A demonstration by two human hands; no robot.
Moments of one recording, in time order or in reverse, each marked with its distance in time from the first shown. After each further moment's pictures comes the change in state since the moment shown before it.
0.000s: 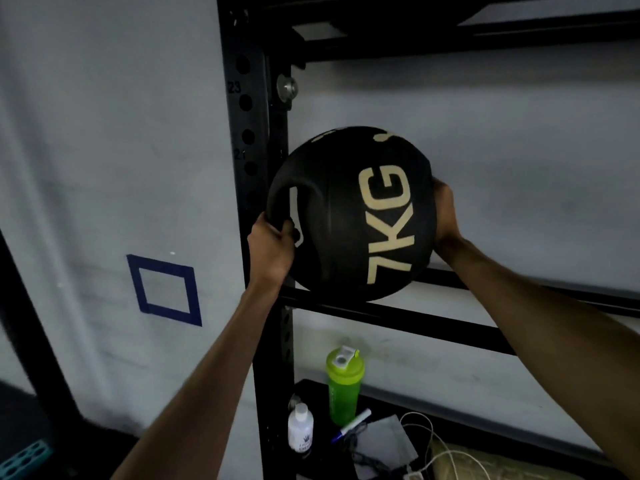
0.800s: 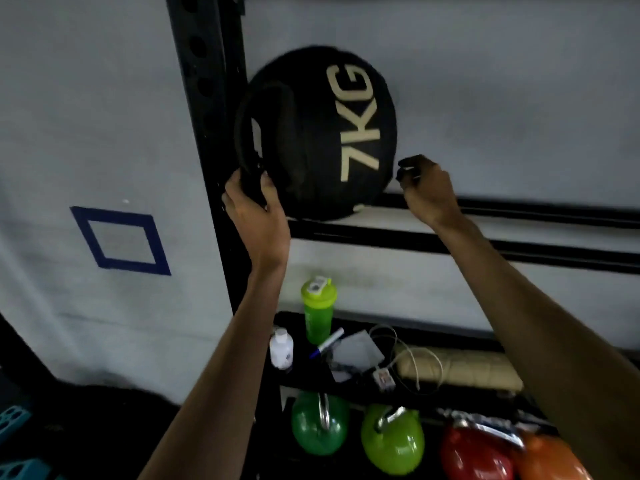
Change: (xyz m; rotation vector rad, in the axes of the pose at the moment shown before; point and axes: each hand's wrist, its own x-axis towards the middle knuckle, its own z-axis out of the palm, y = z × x) left_hand -0.075 -0.030 0.018 -0.182 0.202 0.039; right_hand -0.092 0.008 -0.034 -0.503 -0.038 0.264
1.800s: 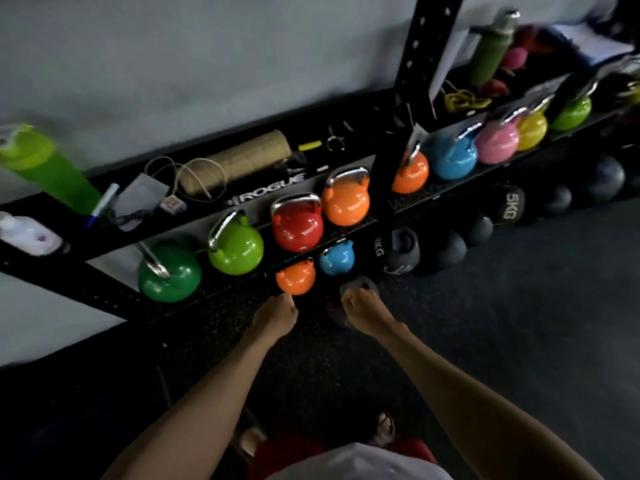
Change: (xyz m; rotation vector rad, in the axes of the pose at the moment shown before) left_hand -0.554 -0.098 -0.087 0.907 -1.862 -0.184; right_hand -0.610 0.268 -0.107 -0.337 -0.488 0.936
